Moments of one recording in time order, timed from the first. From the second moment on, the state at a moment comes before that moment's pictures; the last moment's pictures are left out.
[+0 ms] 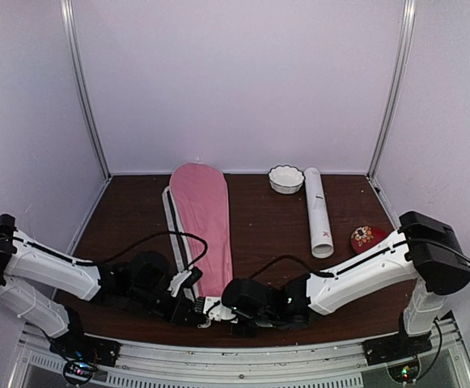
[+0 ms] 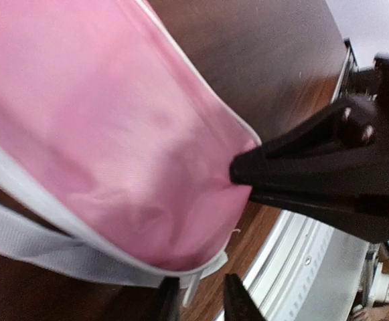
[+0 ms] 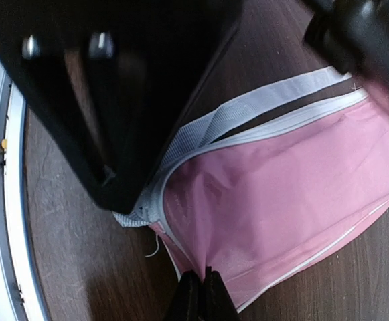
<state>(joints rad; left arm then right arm) -1.04 1.41 0.42 0.17 0.43 -0.66 1.38 1.87 1.05 -0.03 0.25 -0.21</state>
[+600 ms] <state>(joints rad) -0.50 1.36 0.50 0.10 0.22 -0.69 1.35 1.67 0.86 -0.22 0.31 0.00</state>
